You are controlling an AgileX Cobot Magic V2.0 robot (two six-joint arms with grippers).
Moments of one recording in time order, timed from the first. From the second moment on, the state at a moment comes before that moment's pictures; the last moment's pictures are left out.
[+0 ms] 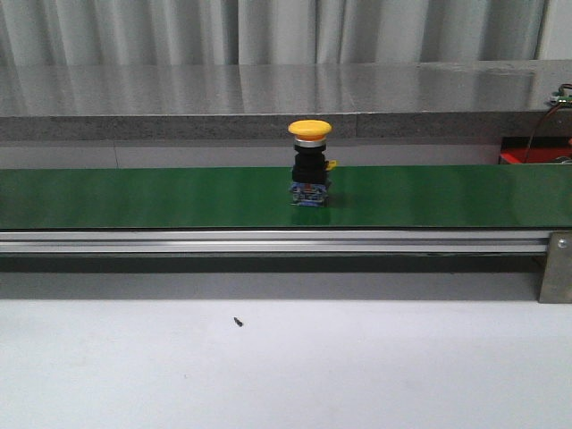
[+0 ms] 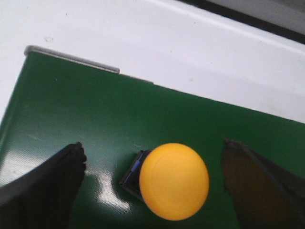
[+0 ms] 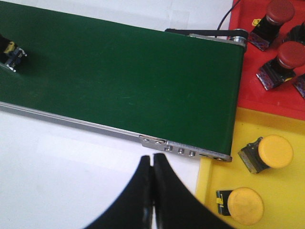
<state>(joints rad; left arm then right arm) 0.24 1.58 -1.10 -0.66 0.54 0.48 -0.02 1.03 -0.96 0.21 0.82 -0.24</state>
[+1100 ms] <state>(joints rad) -0.04 0.80 -0.62 -0.81 0.28 0.80 -0.02 1.03 -0.96 0.21 0.82 -0.24</state>
